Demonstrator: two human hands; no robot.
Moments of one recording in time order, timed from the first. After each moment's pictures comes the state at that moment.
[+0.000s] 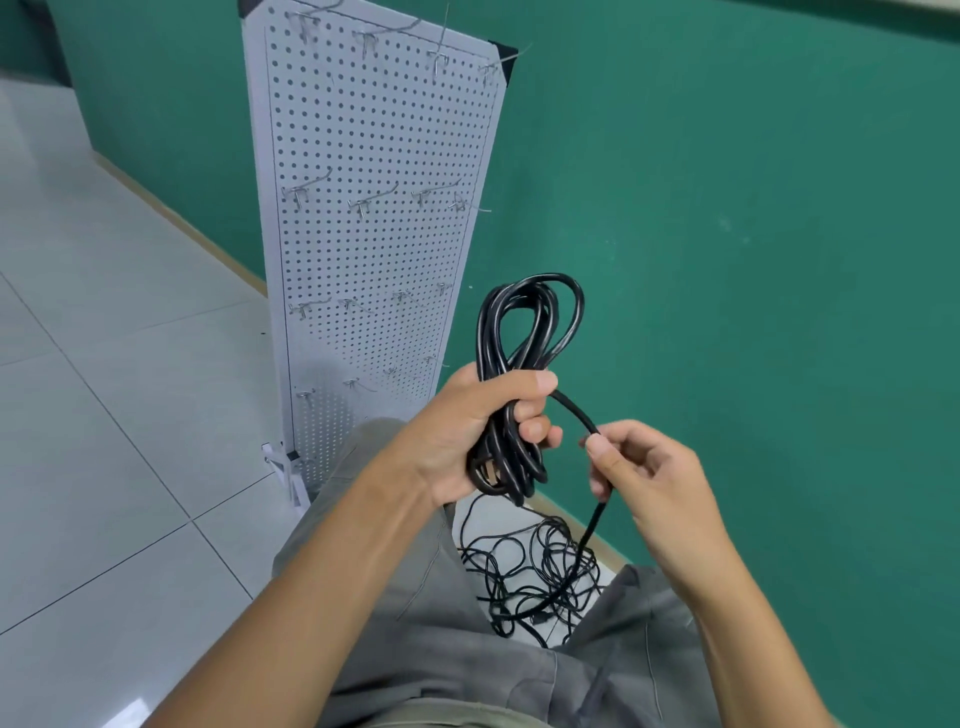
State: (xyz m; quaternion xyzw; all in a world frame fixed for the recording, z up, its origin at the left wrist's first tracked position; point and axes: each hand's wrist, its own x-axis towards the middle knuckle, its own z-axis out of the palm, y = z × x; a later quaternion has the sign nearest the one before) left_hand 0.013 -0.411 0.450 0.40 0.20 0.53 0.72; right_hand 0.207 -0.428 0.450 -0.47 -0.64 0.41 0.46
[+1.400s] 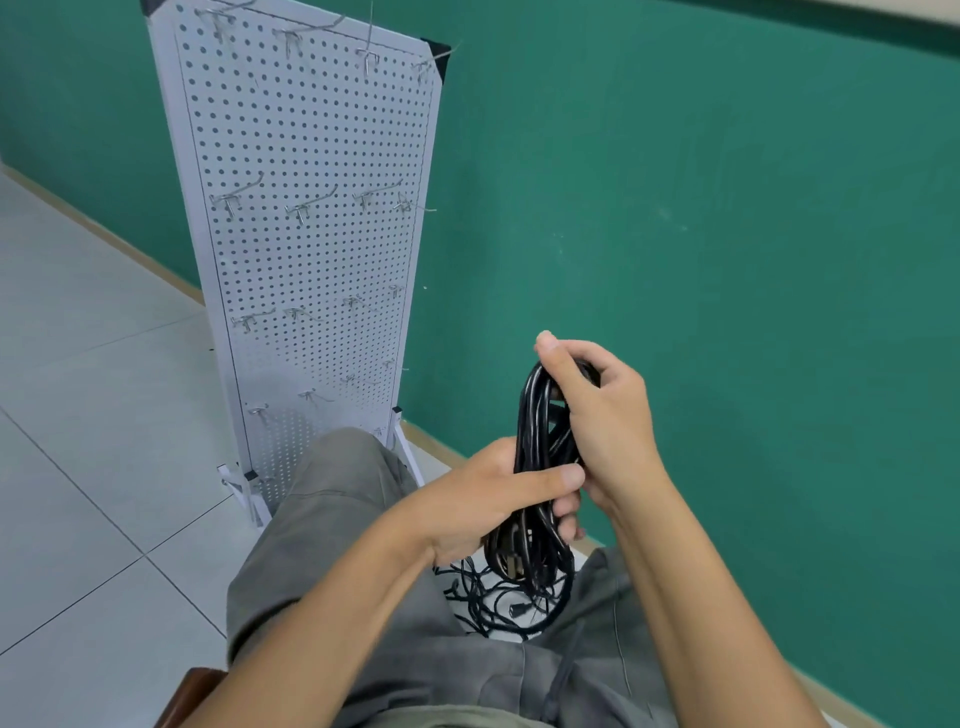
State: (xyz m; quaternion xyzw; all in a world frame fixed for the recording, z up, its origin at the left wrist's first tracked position) left_hand 0.059 -0.427 0.421 0.55 0.20 0.38 0.72; right_hand 0.179 -0.402 0.484 -0.50 -0.53 0.39 0.56
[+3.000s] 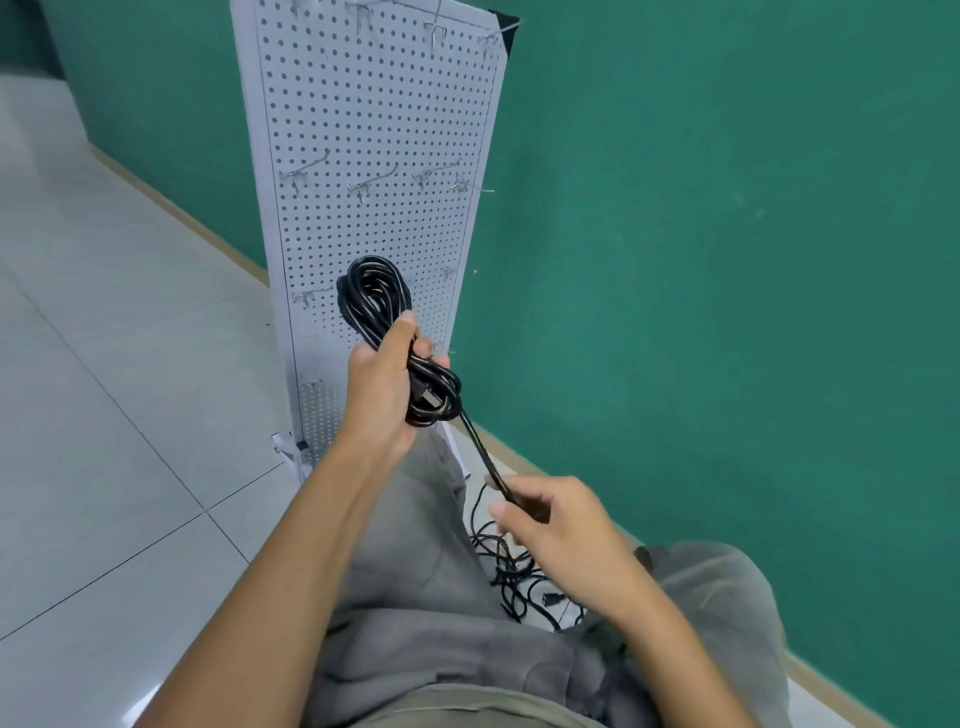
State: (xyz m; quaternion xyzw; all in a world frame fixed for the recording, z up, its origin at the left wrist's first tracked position) left_hand -0.033 -0.381 0.420 0.21 0.36 0.73 0.54; right_hand 0.166 -0.440 0.396 -0.47 -0.78 0.35 0.22
